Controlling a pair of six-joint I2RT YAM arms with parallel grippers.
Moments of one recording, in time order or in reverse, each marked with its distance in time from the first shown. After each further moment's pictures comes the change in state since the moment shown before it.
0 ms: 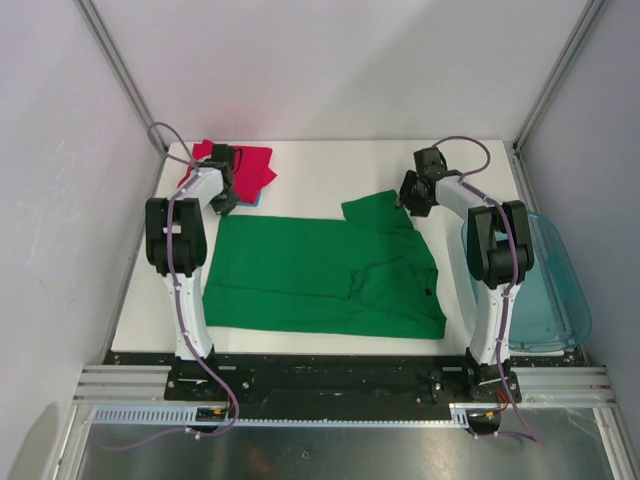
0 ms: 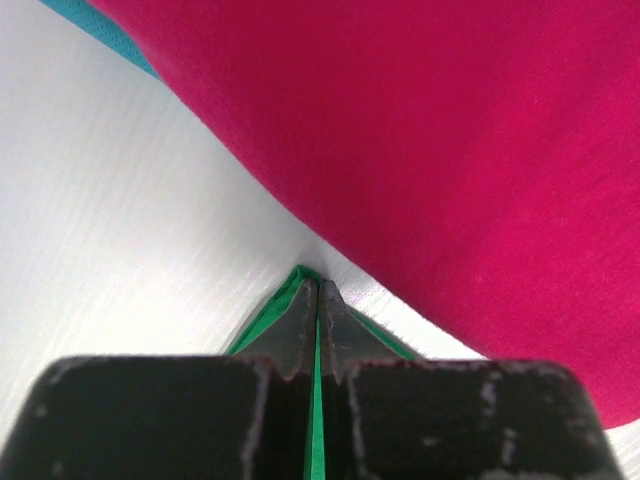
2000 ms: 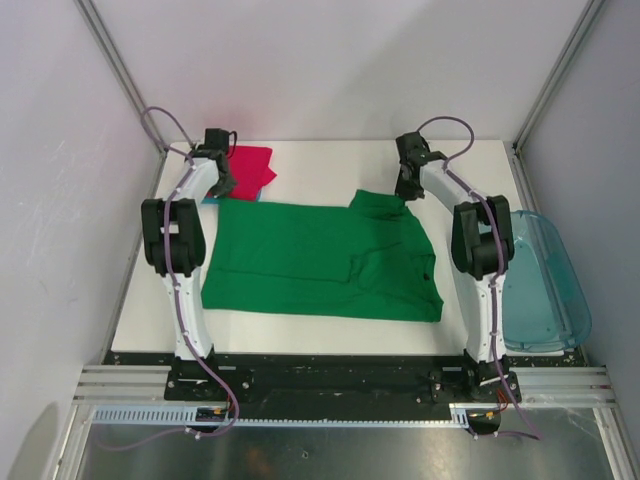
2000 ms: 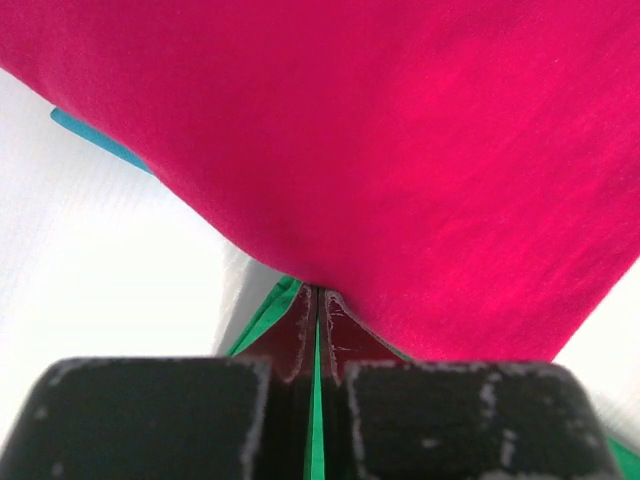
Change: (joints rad) left arm 0.010 0.000 0.140 -0.012 0.044 0.073; right arm 0.063 0.230 0.434 -0.233 0.243 -0.097
